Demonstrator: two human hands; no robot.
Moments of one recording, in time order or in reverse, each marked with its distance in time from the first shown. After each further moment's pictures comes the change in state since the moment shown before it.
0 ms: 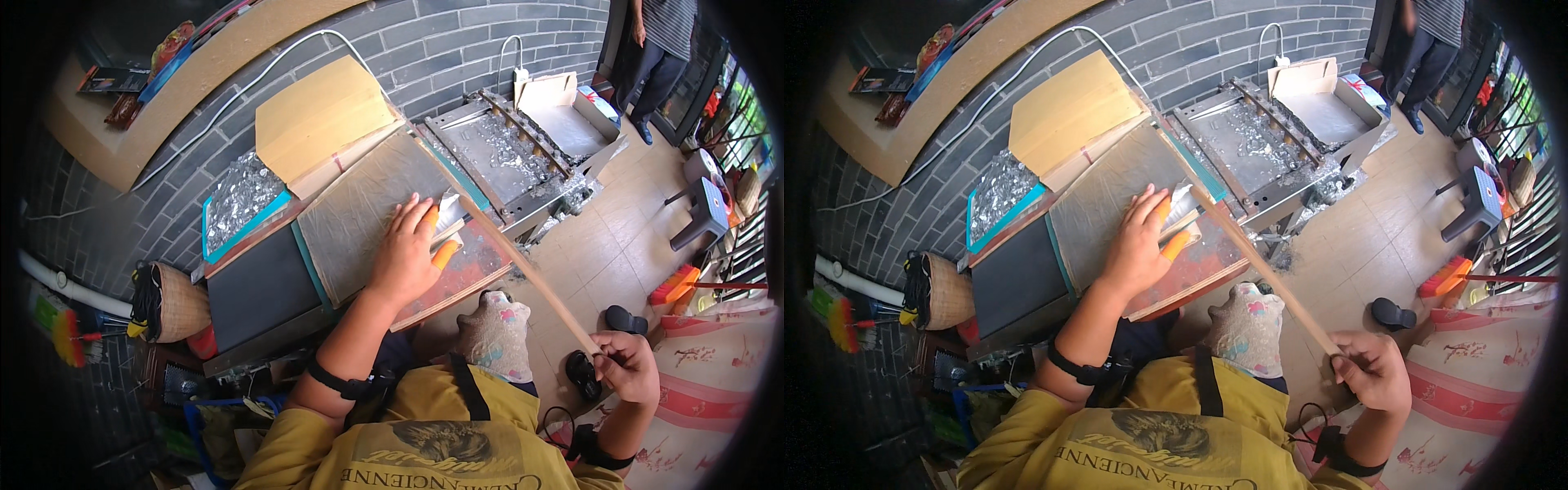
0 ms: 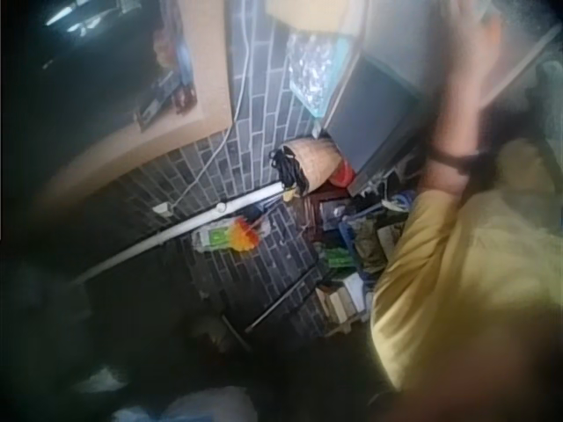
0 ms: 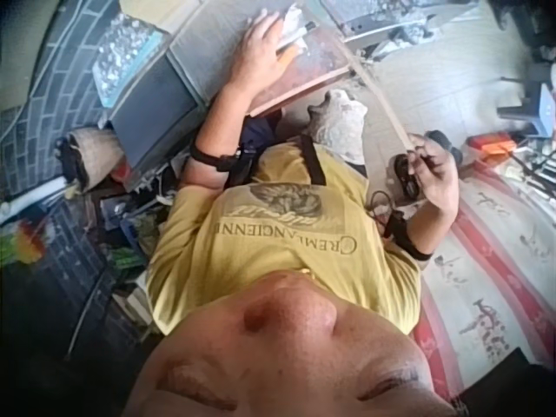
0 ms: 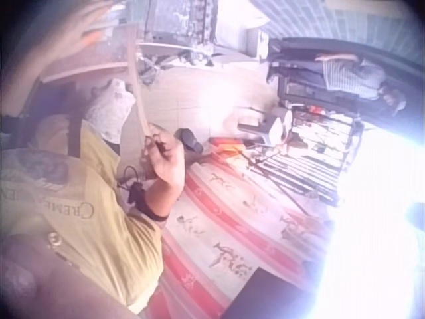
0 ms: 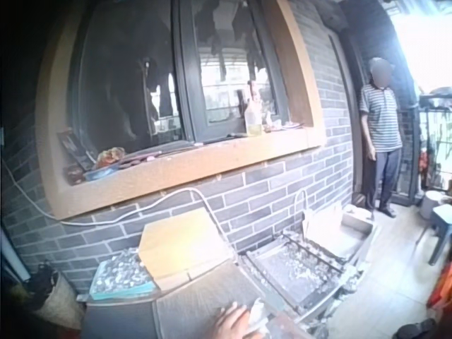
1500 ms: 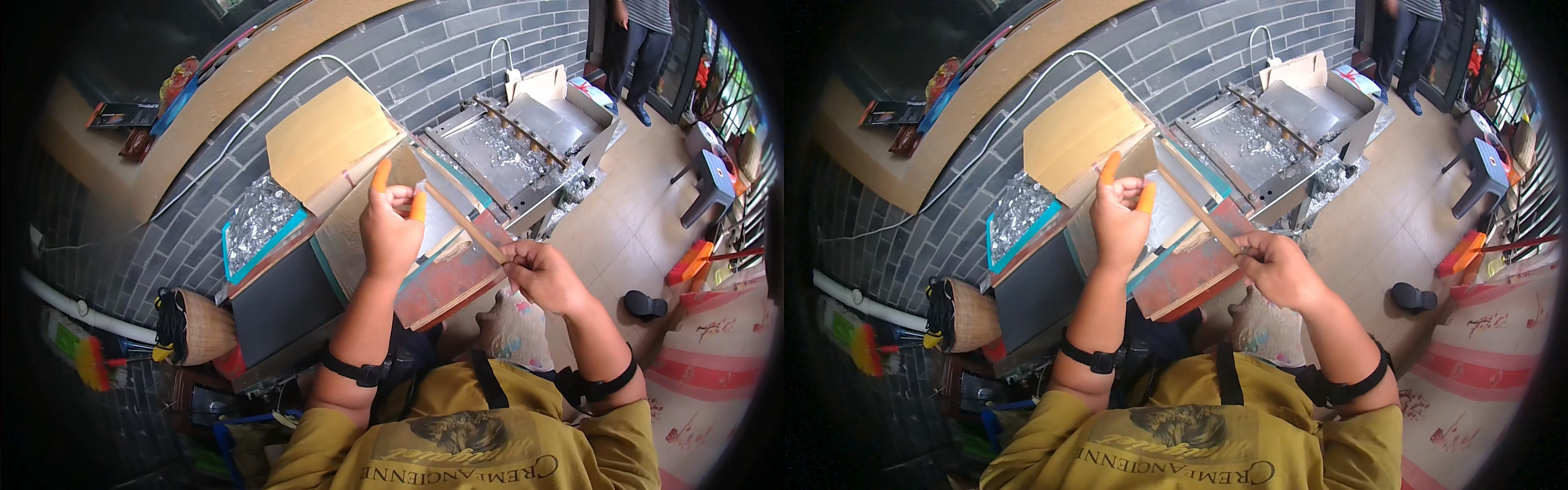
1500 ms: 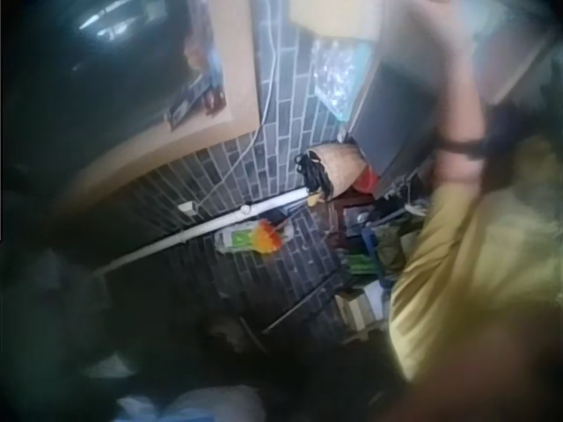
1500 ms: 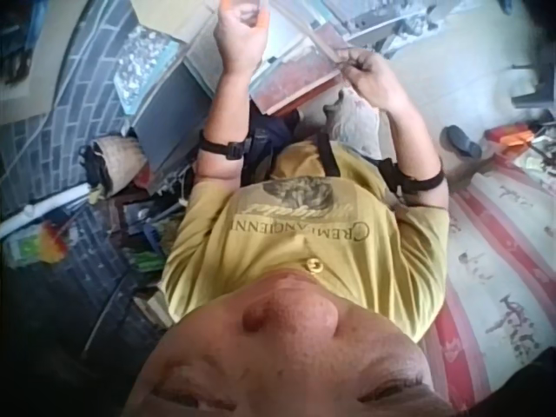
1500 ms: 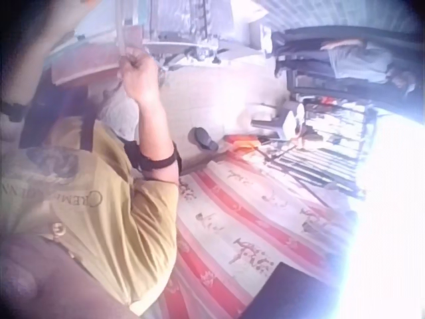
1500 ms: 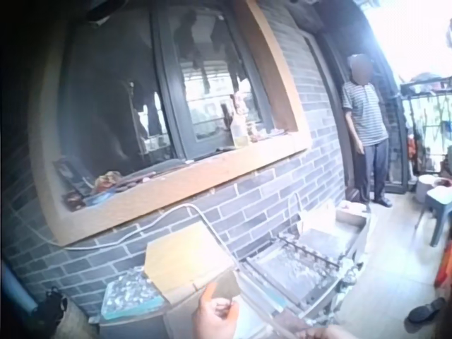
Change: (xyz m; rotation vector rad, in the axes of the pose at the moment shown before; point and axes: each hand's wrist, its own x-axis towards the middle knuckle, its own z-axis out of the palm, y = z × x) left_hand 0.032 -0.010 -0.019 -0.459 0.407 -0.298; right_hand 0.135 -0.016 0.091 0.116 -0.096 -0.066
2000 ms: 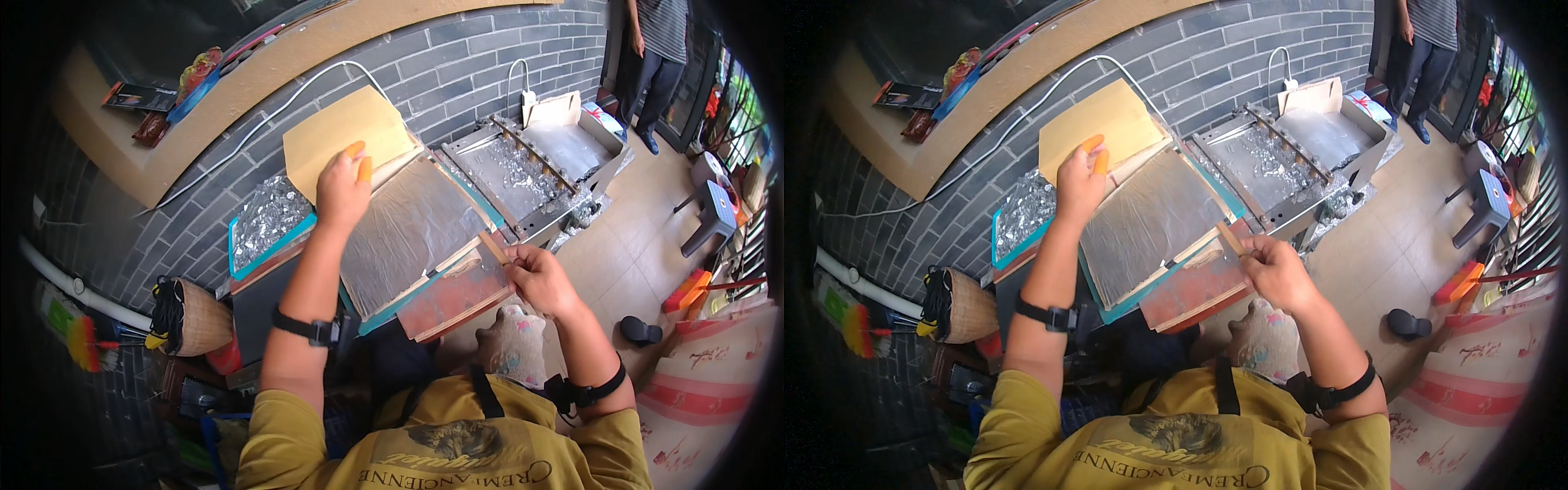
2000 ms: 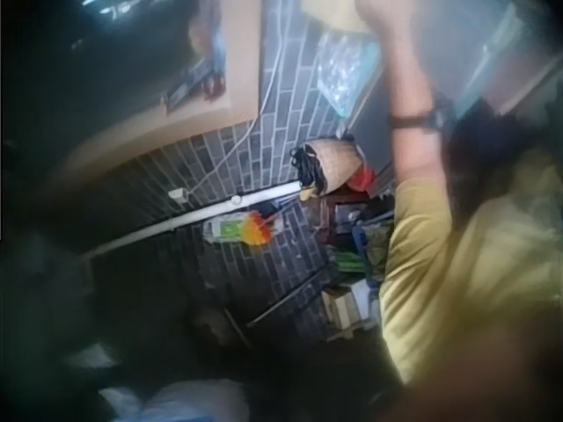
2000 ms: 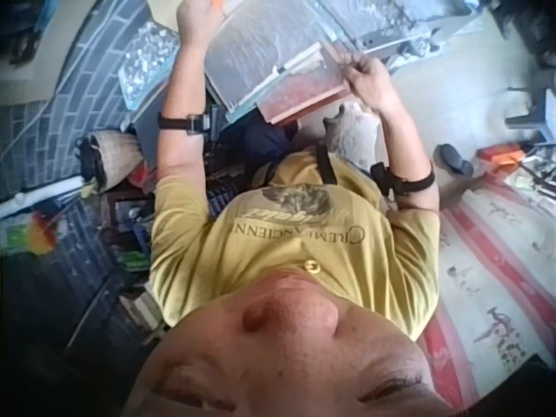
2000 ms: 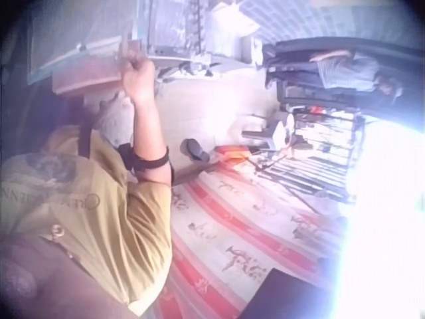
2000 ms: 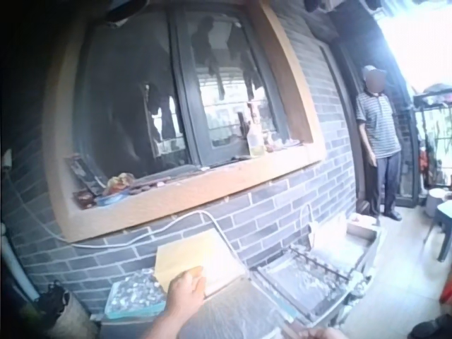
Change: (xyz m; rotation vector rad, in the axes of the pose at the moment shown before) left_hand 0.094 -0.038 -0.074 0.419 -0.038 0.172; right_hand 0.028 -0.004 0.006 0.010 0.047 -0.038
